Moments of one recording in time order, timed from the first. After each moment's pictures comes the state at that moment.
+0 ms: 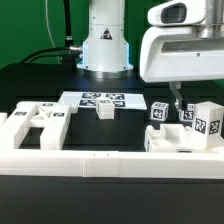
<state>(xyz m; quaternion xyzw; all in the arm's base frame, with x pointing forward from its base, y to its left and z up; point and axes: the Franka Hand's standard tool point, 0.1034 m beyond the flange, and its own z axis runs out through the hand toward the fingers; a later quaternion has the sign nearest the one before) 0.633 0.119 0.086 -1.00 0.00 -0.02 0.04</state>
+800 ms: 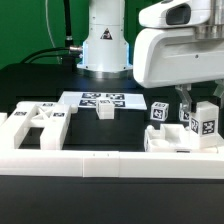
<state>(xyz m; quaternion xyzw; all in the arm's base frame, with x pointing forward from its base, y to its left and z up) 0.634 0.110 0.084 -0.99 -0.11 -0.03 0.04</state>
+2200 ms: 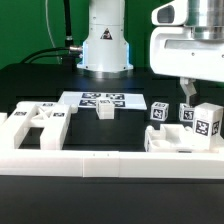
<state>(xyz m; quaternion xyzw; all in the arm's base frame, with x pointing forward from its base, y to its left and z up) 0.629 0.123 0.084 -0.93 0.38 0.00 0.05</state>
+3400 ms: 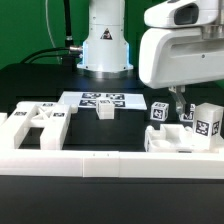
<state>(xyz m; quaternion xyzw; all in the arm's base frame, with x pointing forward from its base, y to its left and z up) 0.634 0.118 0.084 -0.98 -0.17 -0.03 0.03</state>
